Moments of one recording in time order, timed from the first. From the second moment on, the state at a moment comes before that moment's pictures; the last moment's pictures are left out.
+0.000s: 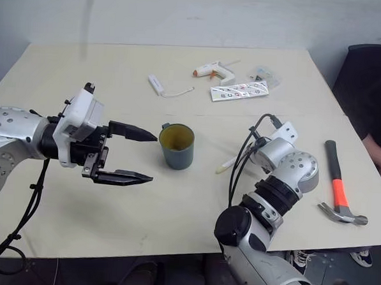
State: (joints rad) left arm -0.60 0.96 0.07 -0.47 -0.78 0.82 -1.03; right arm -1.02 0.20 -1.02 -0.02 0.44 1.35 -0.62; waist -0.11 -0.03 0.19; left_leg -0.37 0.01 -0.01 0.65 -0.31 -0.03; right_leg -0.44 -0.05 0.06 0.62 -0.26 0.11
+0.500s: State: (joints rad) left arm -0.53 0.97 0.25 -0.42 -0.85 0.89 -0.94; right arm -0.98 -0.01 -0.55 -0.15 0.64 1.20 -0.05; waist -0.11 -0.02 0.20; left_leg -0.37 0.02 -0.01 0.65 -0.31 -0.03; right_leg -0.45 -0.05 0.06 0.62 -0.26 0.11
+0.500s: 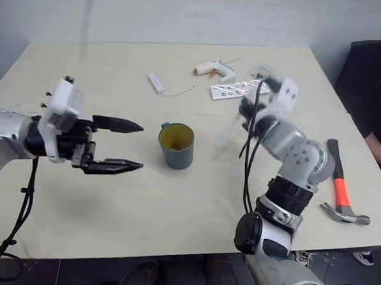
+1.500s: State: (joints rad) left arm -0.49 1.00 0.35 -0.42 -0.90 0.95 -0.83; right arm -0.72 -0.22 -0.03 -0.23 0.55 0.75 0.42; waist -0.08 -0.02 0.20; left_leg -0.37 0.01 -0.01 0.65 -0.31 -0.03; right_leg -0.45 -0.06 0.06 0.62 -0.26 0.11
